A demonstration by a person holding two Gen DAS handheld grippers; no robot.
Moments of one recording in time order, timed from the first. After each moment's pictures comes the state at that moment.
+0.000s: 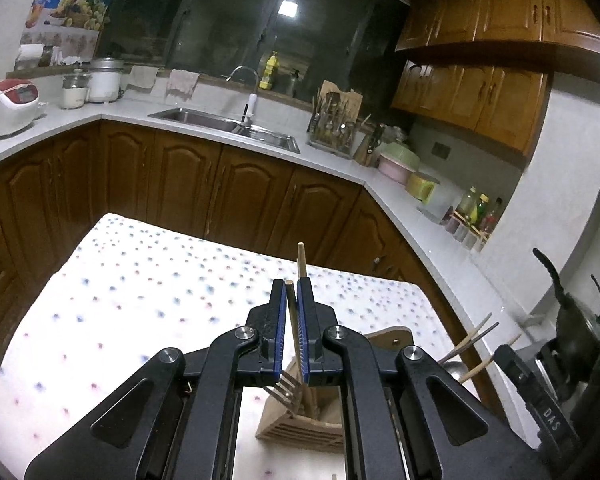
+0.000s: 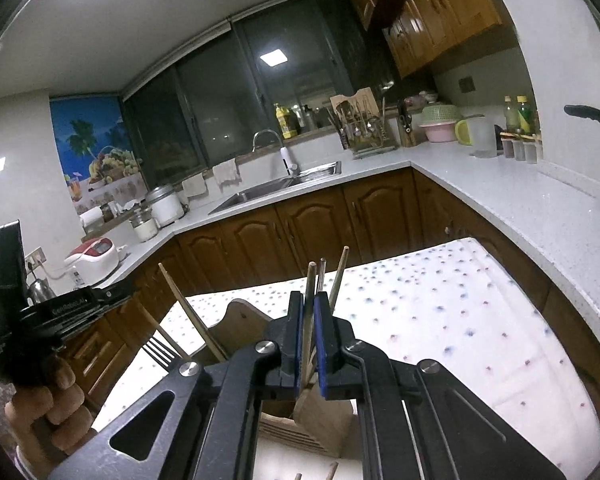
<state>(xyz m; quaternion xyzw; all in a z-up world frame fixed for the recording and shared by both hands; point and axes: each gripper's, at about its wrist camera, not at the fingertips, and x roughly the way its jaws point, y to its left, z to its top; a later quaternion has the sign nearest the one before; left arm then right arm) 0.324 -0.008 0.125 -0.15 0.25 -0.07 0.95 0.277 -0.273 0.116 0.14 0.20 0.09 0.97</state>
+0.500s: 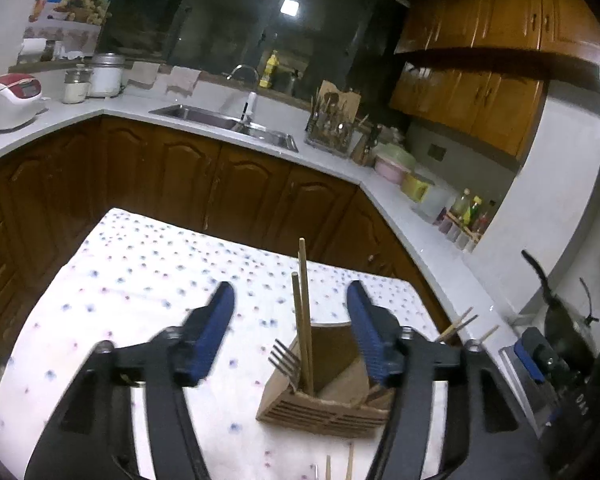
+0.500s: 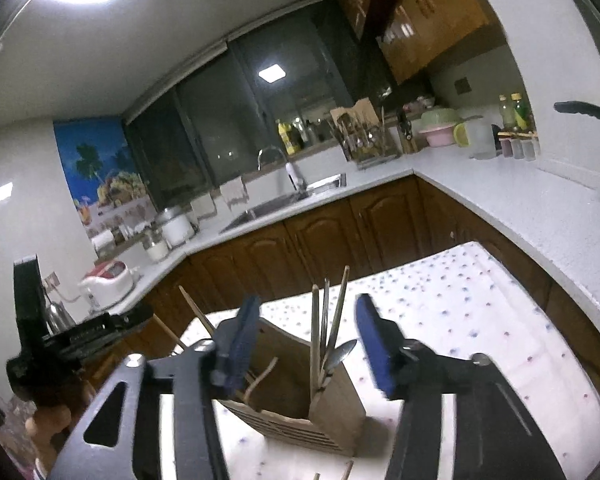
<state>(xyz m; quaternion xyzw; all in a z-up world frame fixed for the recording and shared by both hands) 0.293 0.008 0.140 -0.16 0.25 -0.08 0.95 0.252 -0.290 0.131 0.18 0.17 0.10 0.96</state>
